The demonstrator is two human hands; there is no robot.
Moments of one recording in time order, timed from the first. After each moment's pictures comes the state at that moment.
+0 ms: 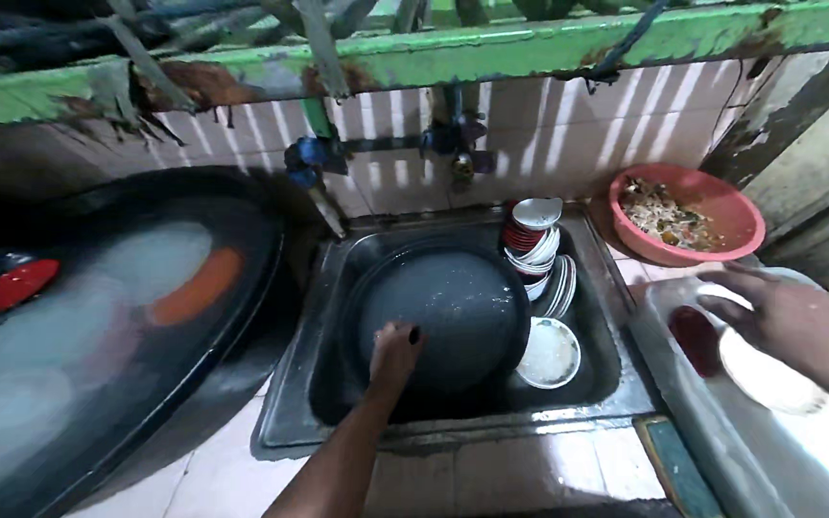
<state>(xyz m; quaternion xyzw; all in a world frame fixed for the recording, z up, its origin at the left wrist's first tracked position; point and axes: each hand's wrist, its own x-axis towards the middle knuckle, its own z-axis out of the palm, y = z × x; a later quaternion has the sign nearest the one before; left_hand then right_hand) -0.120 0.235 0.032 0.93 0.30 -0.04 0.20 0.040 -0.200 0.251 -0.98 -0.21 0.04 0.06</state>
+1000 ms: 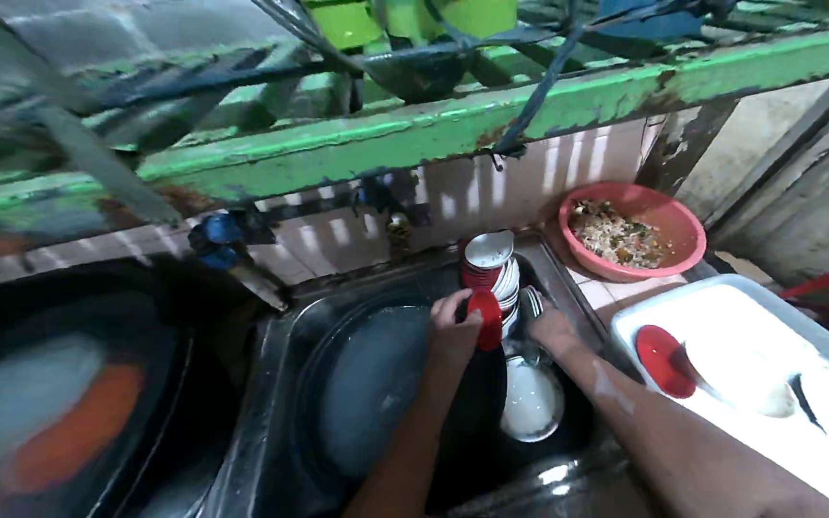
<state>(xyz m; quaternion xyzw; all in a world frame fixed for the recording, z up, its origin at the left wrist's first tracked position) 0.017 0.115 0.149 0.84 0.23 0.08 0.48 0.096 -0.043 0.114 -0.91 0.07 0.29 0.29</state>
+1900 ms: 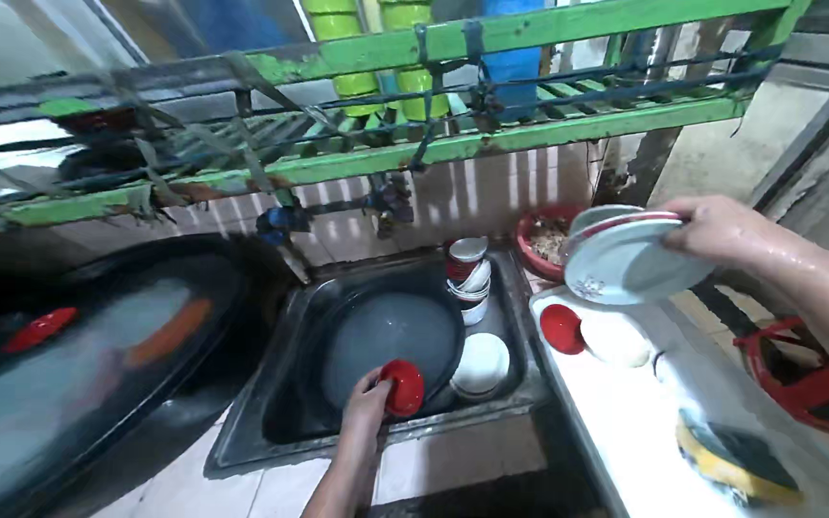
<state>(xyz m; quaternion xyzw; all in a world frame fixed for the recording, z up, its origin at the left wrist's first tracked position) -0.160 0.078 0.119 0.69 0.44 0.12 0.57 0.100 -0.322 0.340 -0.93 -0.22 -0.03 0.29</state>
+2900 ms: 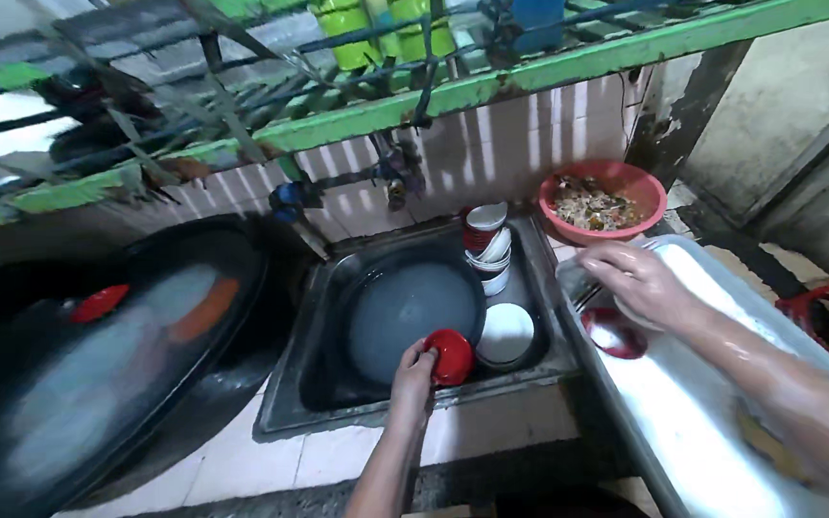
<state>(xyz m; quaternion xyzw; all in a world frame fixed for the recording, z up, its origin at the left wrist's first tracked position) -0.149 0.048 0.123 0.67 0.40 0.11 0.61 0.044 -0.248 0.220 -0.81 -0.40 -0.04 0.42</state>
